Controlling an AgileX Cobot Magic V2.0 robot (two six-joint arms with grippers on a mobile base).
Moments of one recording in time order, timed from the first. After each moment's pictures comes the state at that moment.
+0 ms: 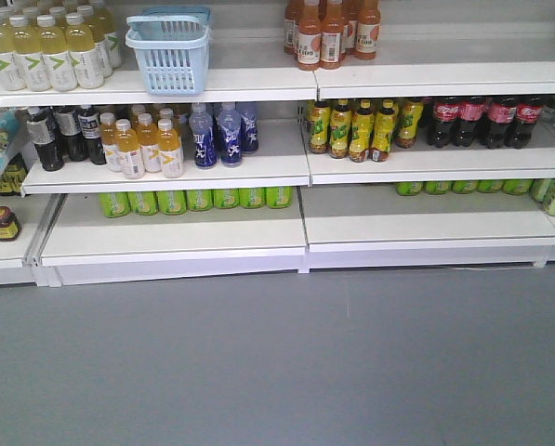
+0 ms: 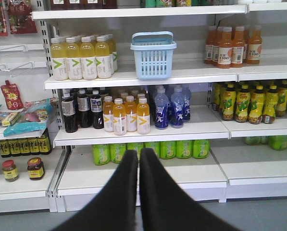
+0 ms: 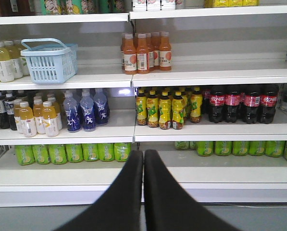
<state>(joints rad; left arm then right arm) 0.04 -0.01 0.04 -0.06 0.12 -0.02 0.06 -0.01 0.03 -0.01 0.11 0.03</state>
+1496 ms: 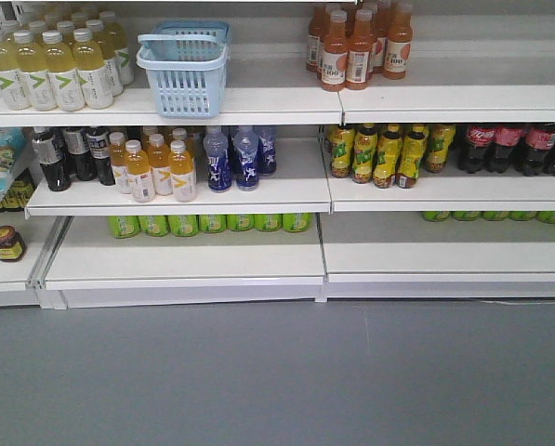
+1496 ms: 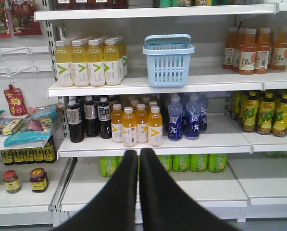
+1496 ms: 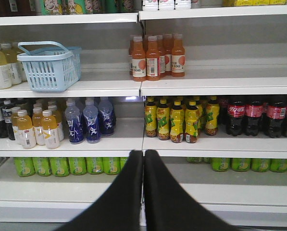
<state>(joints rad) 0.04 -0.01 0.04 -0.06 0.12 -0.02 0.06 -0.01 0.03 -0.01 0.11 0.03</state>
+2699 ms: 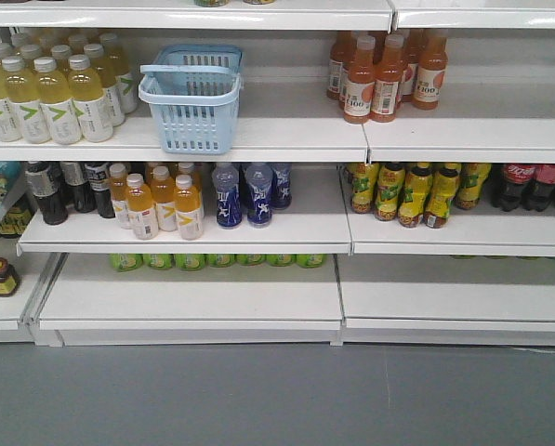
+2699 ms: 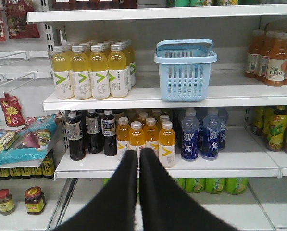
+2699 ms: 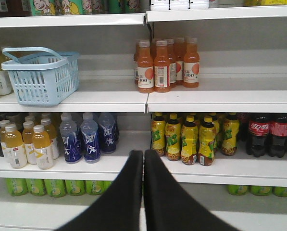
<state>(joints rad) 0.04 -0.01 0.04 -0.06 0.12 -0.02 0.06 -0.01 0.03 -0.01 0.11 0.03</state>
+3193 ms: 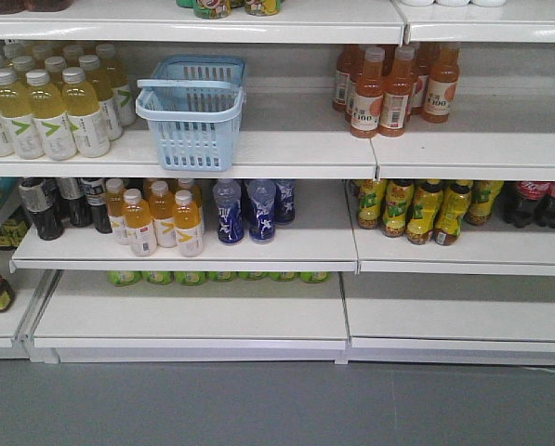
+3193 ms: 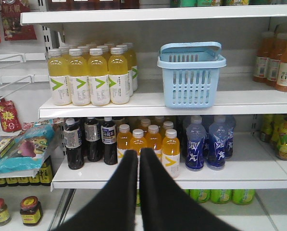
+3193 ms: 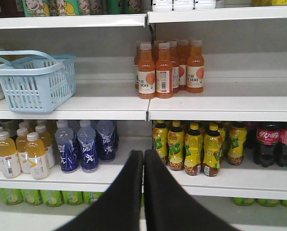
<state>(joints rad) 0.04 -0.01 0.04 -0.06 0.12 -0.02 0.06 -0.01 0.03 -0.01 0.11 0.03</state>
